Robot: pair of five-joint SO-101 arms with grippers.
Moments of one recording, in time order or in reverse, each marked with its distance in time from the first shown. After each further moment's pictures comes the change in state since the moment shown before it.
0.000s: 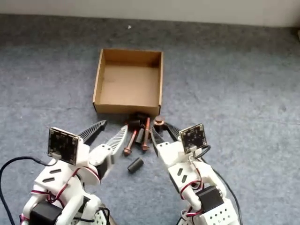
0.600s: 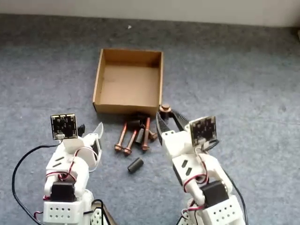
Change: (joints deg) left arm -22.2 0.3 29.1 -14.9 0.0; right arm 2.4 15.6 -14.2 -6.3 -0.4
